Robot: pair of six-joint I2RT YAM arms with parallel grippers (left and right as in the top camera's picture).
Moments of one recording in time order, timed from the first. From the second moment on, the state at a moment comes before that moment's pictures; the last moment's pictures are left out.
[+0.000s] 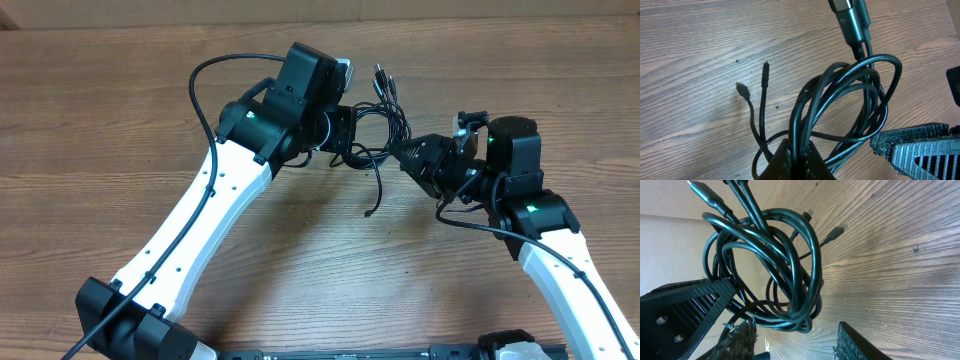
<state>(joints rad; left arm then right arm) -0.53 1.67 1.64 -0.87 0.22 -0.37 0.15 1.20 0.85 -0.30 -0.69 0.95</state>
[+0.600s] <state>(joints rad) -0.57 1.67 1.64 -0.85 0.28 -0.39 0.15 1.22 0.85 -0.30 -0.63 0.96</state>
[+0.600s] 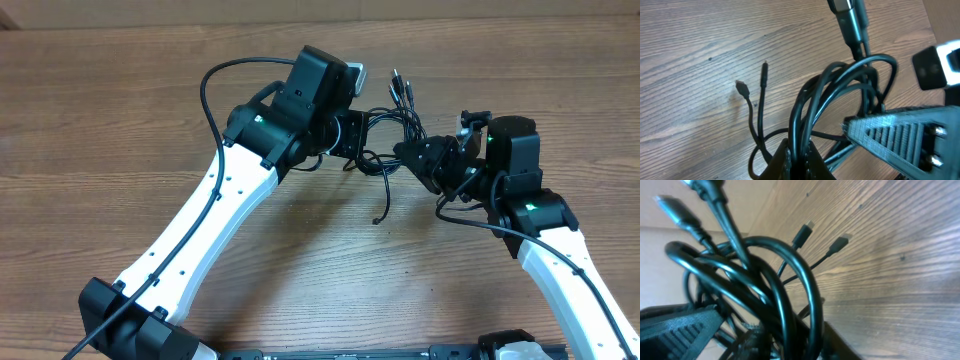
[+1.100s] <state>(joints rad) -0.57 1.67 1.64 -0.86 0.21 -0.39 0.15 1.24 0.85 -0.30 -0.63 0.96</state>
